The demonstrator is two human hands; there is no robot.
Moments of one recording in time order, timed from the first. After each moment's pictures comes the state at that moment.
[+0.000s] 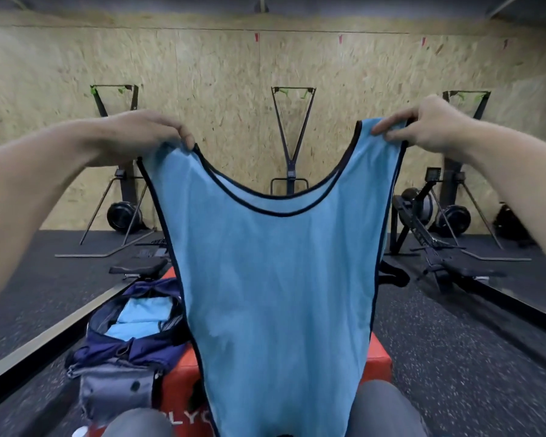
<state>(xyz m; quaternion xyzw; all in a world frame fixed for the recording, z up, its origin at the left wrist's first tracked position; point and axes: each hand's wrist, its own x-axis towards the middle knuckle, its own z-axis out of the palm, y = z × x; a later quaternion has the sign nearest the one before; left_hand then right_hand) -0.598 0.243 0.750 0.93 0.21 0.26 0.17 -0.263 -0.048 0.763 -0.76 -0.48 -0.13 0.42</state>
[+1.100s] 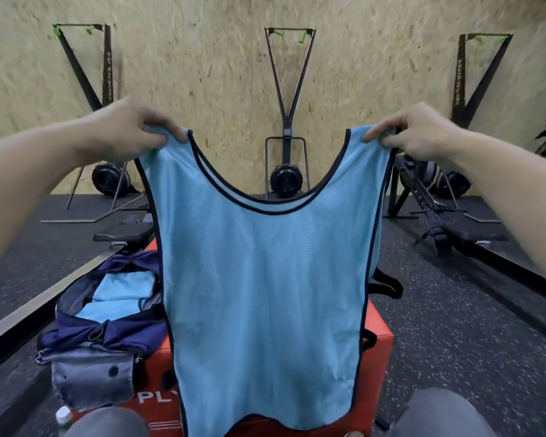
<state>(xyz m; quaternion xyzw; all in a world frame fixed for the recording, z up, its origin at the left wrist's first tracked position) -0.501 0.337 0.692 0.93 0.20 0.29 0.12 -0.164 0.030 0.687 -0.79 -0.46 -0.11 0.39</state>
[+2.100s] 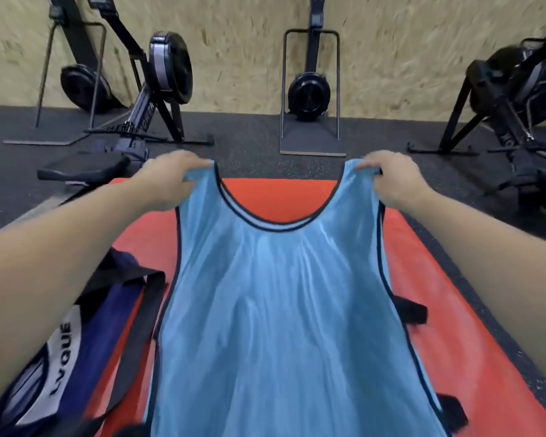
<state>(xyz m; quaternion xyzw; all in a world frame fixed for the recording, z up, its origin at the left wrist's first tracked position) -0.164 0.702 0.390 0.95 0.27 0.12 0.02 0.143 0.417 0.385 -0.87 -0.42 -0.10 0.24</state>
